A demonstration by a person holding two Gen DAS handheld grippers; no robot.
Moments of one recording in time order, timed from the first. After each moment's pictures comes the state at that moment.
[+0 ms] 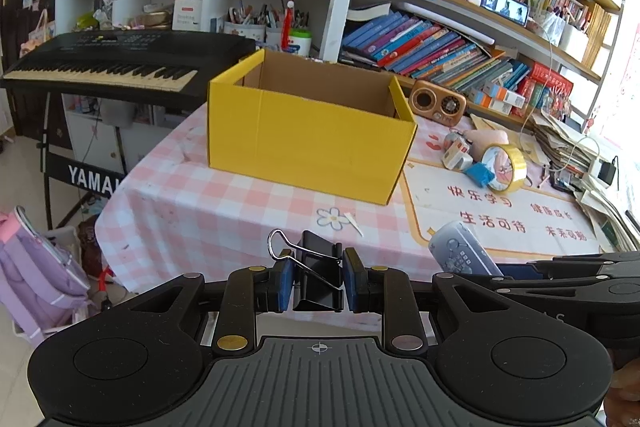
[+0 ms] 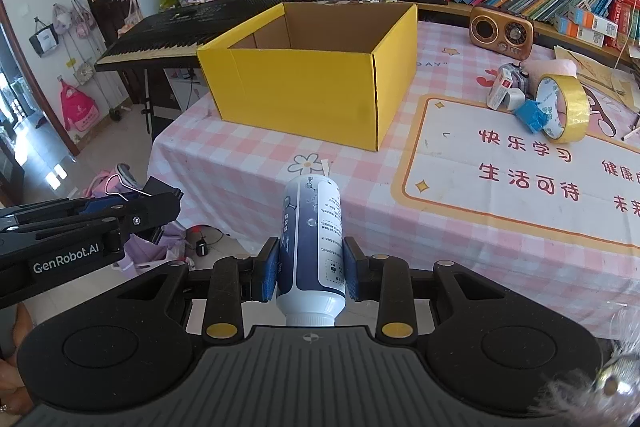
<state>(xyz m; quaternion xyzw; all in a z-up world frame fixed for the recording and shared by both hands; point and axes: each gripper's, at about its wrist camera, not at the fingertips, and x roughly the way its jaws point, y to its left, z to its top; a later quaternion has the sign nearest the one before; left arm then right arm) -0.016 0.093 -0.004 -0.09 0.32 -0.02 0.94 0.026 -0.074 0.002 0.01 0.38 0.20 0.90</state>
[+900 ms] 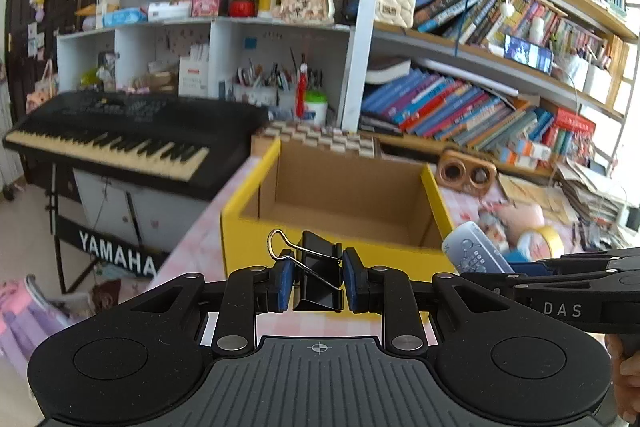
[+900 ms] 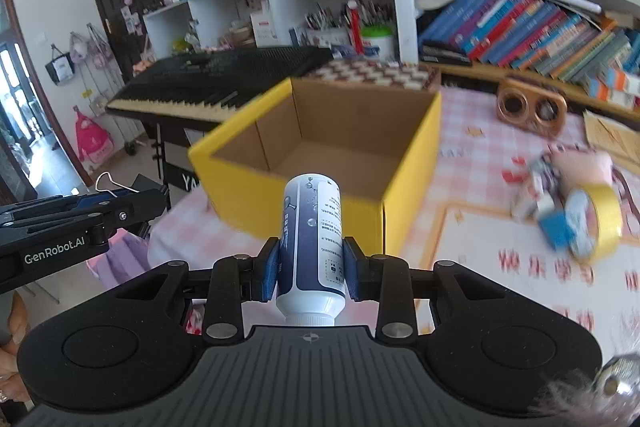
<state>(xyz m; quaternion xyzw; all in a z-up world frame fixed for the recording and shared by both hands) 0.080 0.117 0.050 -0.06 0.25 0.00 0.97 0.139 -0.061 0.056 0.02 0.32 0.24 0.92</state>
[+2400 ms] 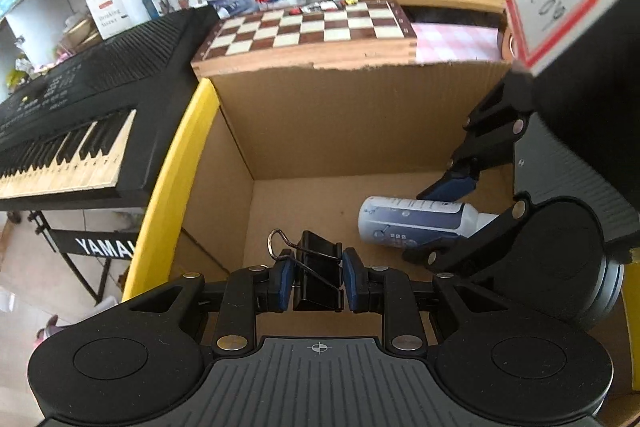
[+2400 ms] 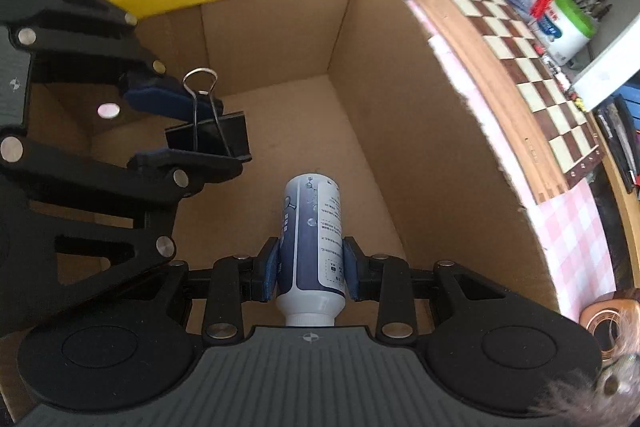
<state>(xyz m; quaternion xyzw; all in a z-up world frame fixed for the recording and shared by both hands) 0.319 0.104 -0.024 0.08 0.47 -0.01 0.88 0.389 0.046 -0.035 -0.34 0.46 0.39 0.72</state>
